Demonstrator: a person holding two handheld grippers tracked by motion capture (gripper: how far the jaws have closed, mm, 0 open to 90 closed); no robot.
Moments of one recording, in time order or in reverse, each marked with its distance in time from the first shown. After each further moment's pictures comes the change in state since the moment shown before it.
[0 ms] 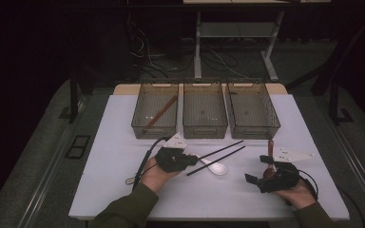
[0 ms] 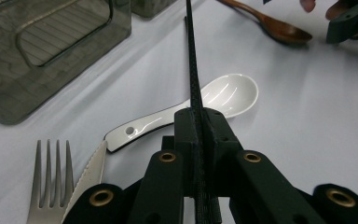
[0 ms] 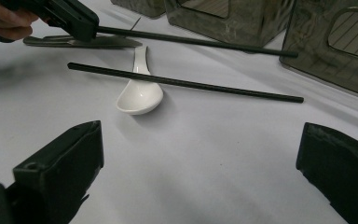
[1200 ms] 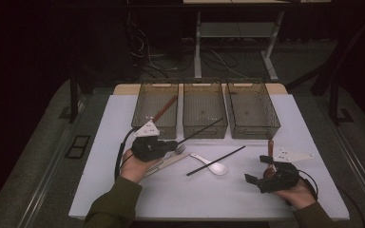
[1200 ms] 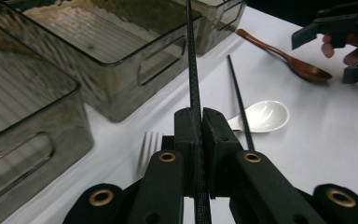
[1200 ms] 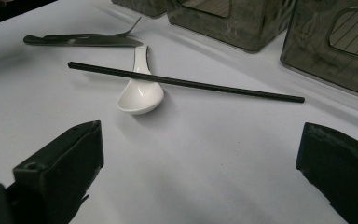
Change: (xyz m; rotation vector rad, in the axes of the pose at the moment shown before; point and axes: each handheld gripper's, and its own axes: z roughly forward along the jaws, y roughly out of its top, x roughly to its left) left arm 0.033 -0.004 -0.059 -0.131 0.108 -0.058; right arm 0.000 0.000 0.000 0.002 0.002 -0.001
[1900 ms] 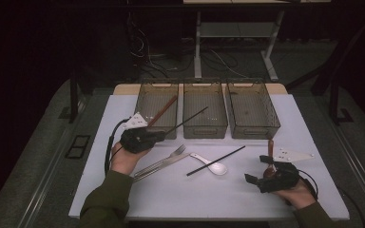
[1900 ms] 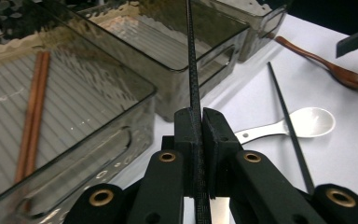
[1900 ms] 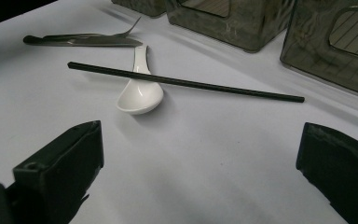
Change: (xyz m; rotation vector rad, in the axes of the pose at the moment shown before) left arm 0.030 0.004 -0.020 -0.013 0.105 -0.008; right arm 0.000 0.000 0.000 0.000 0.001 0.001
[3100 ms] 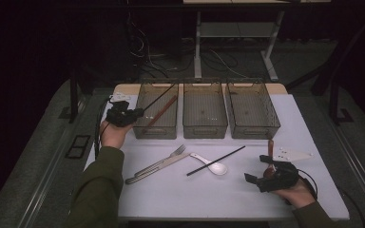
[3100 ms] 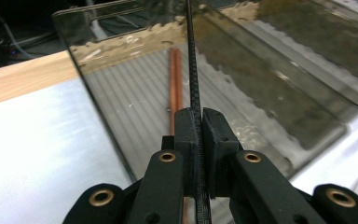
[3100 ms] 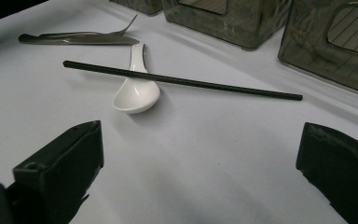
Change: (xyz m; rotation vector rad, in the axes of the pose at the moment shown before) left arm 0.093 0.017 0.003 0.041 0.271 -0.142; right arm -0.001 0.000 0.002 0.007 -0.006 0.006
